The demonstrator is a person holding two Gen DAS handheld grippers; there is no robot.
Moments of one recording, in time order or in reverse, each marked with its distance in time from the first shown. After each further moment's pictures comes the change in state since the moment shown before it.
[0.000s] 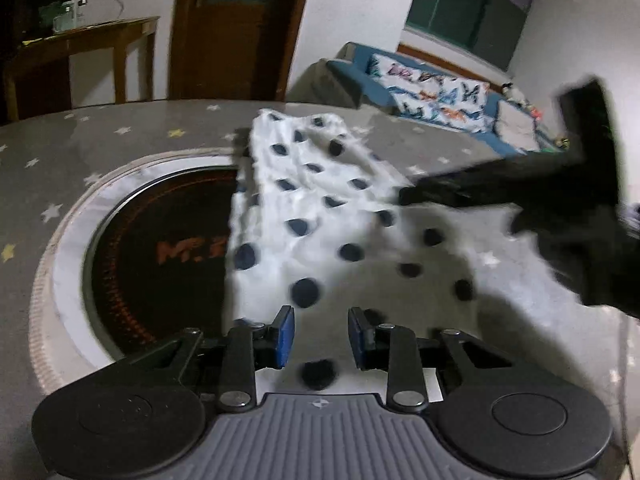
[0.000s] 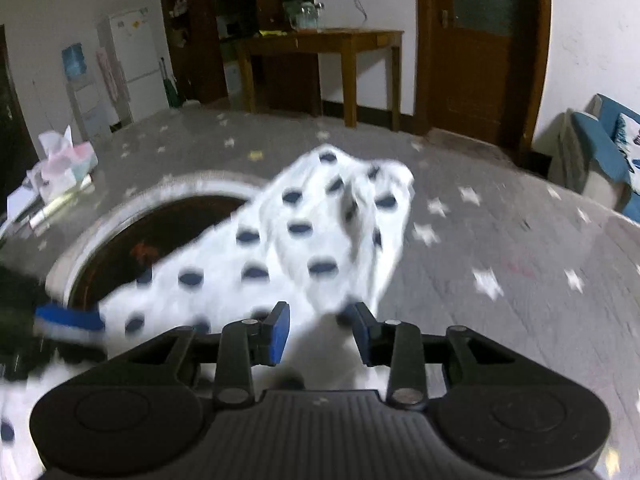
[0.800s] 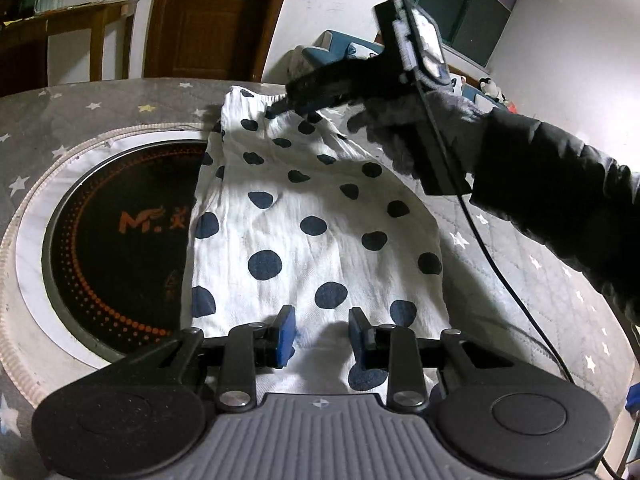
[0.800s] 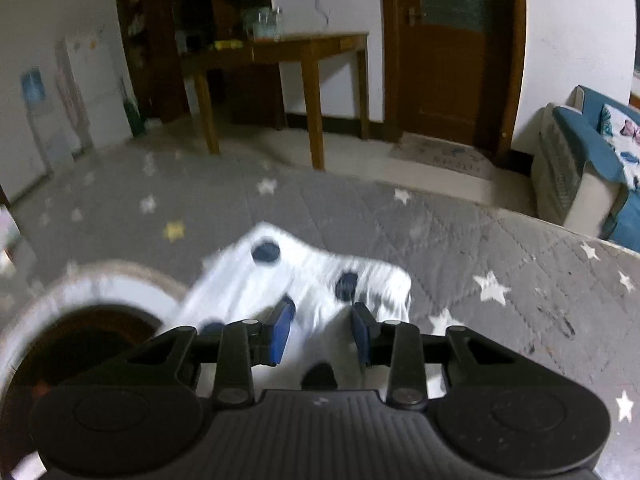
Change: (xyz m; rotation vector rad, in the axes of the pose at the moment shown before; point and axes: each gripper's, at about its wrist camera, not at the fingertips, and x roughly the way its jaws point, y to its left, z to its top) left arm 0.004 -0.001 -0.015 -0.022 0.041 -0.078; right arm 0.104 -0.034 0.075 0.076 -0.043 -0.088
